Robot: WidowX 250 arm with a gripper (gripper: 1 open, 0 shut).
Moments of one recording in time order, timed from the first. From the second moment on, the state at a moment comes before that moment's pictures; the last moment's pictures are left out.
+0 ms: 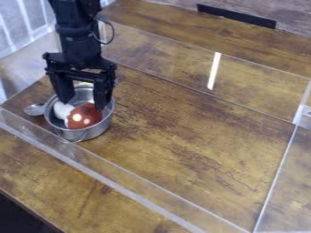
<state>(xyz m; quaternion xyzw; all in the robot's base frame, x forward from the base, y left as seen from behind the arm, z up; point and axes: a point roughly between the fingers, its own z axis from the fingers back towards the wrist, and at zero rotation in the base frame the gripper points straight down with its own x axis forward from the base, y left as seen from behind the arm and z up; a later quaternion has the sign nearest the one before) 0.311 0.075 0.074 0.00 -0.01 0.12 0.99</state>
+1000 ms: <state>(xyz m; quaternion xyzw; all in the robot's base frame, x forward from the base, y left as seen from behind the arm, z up) 0.306 0.075 0.088 0.01 -0.01 0.05 1.00</state>
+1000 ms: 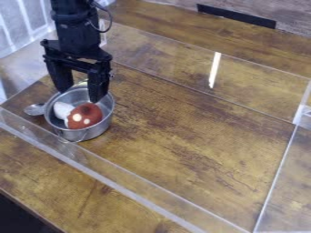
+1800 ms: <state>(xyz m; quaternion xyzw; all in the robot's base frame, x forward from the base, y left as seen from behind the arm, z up) 0.296 0.086 0.046 0.02 0.03 0.06 1.00</state>
